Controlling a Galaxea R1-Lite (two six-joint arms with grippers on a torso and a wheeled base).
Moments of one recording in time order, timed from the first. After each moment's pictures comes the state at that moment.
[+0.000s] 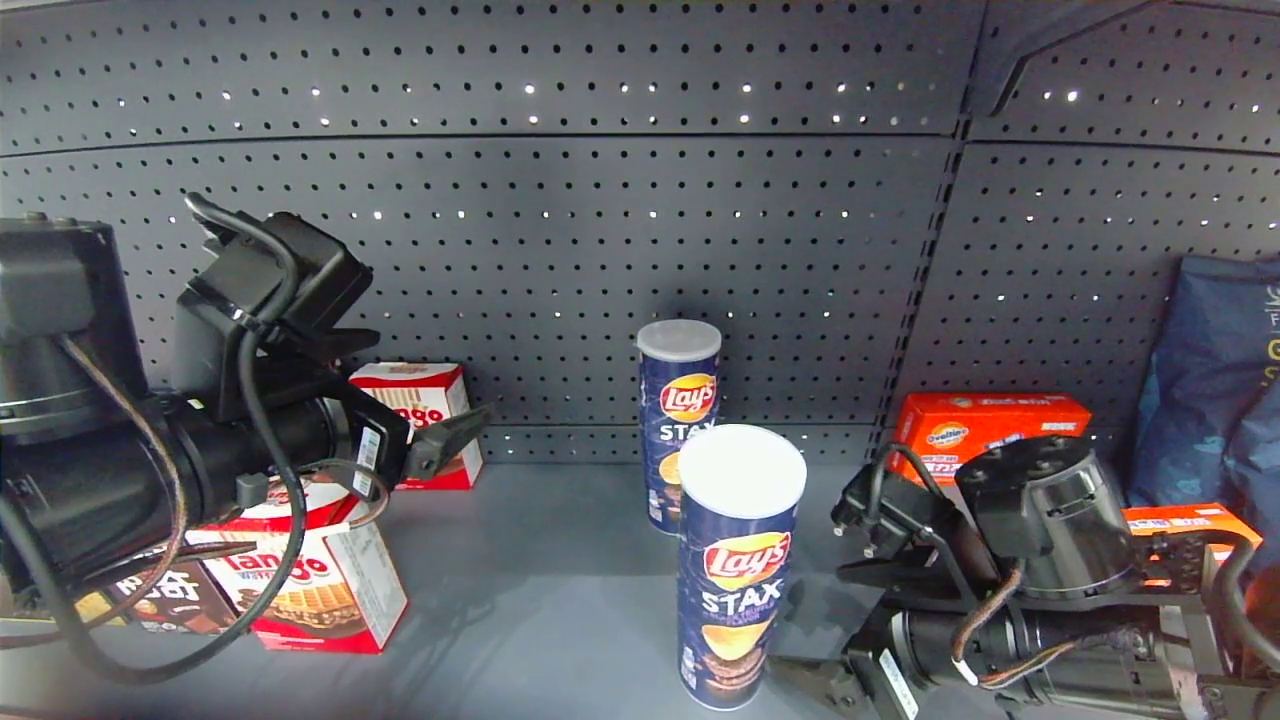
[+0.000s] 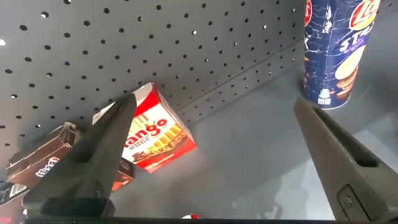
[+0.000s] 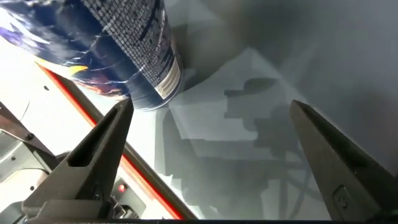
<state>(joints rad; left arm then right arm) -0.41 1.38 -0.78 -0.36 0.09 0.30 0.75 1.60 -0.67 -0.27 0.02 -0.05</state>
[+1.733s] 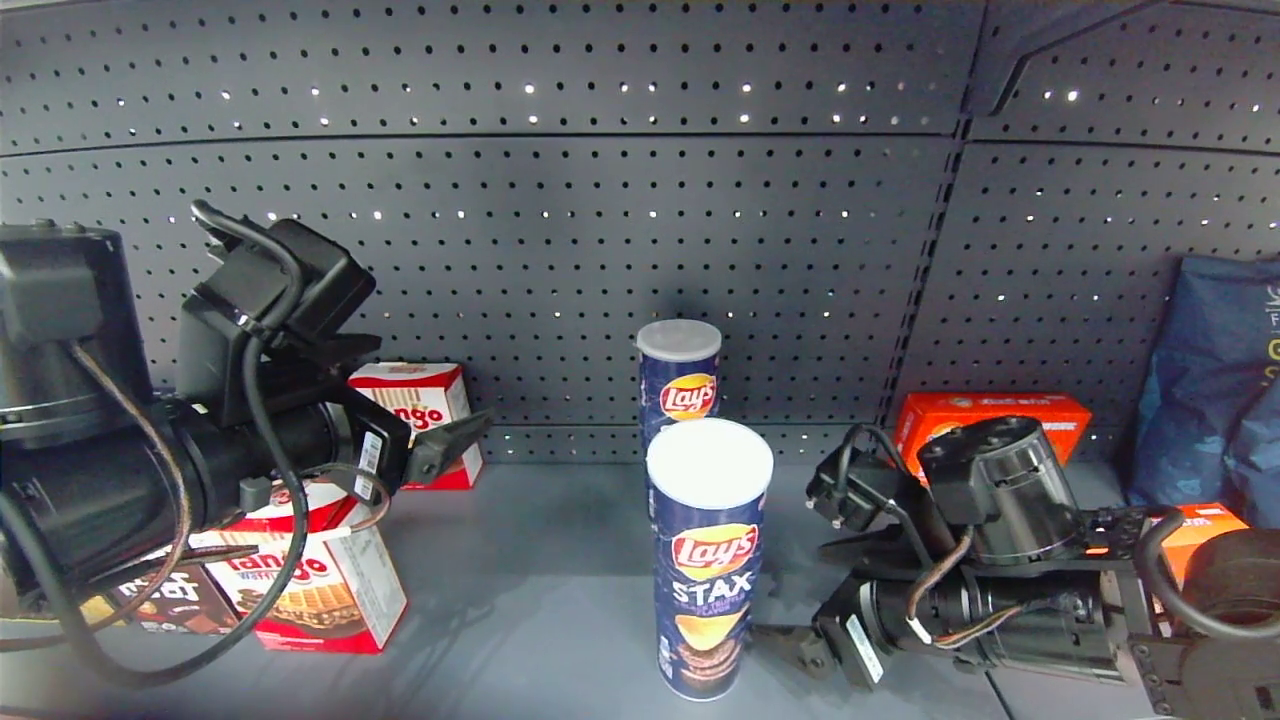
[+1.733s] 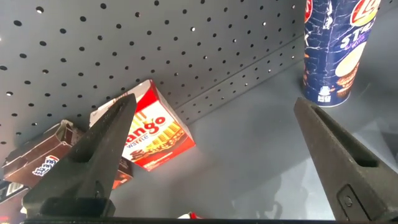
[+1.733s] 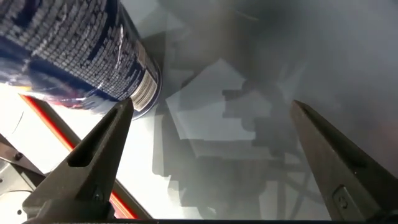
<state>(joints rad) -0.41 1.38 -0.78 -0.36 0.09 0.29 0.73 1.67 -0.74 -0.29 0.02 -0.05</state>
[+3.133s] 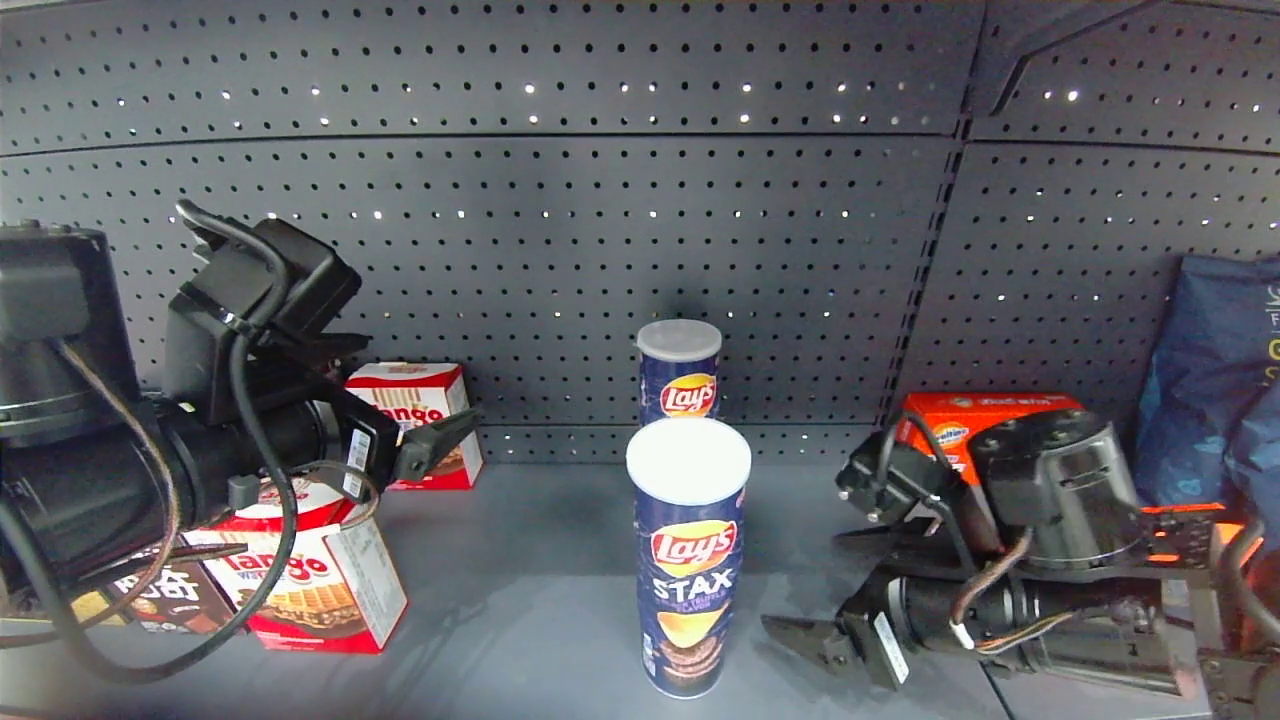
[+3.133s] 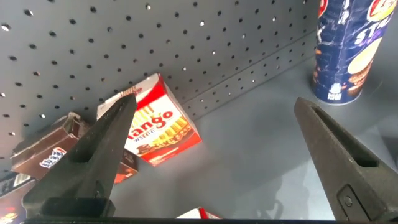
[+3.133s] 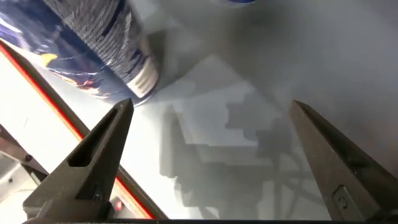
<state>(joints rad) -0.39 1.37 -0.77 -0.36 0.09 0.29 0.71 1.58 -0.69 -0.32 0.02 -0.05</state>
